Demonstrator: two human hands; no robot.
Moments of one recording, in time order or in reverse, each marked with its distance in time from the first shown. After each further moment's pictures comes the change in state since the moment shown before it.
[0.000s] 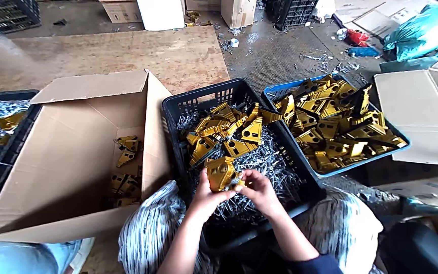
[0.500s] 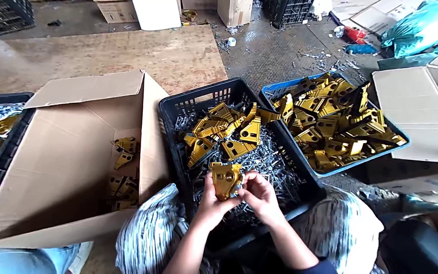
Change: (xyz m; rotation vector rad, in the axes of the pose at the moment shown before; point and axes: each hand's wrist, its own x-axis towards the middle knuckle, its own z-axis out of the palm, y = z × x) left_hand -0.007 -0.012 0.017 -0.068 -0.056 0.156; right_hand -0.007 -0.008 0.009 0.285 -0.015 -0.215
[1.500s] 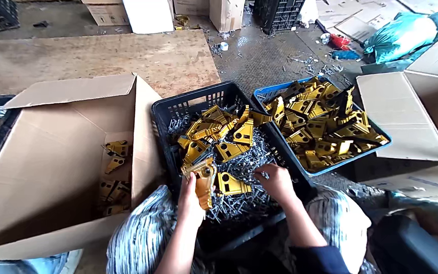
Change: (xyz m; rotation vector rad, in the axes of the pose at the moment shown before) left_hand 0.009 0.019 -0.008 -0.268 0.454 -0.109; right_hand 0.029 -0.020 -0.075 -1.161 -0.025 0.369
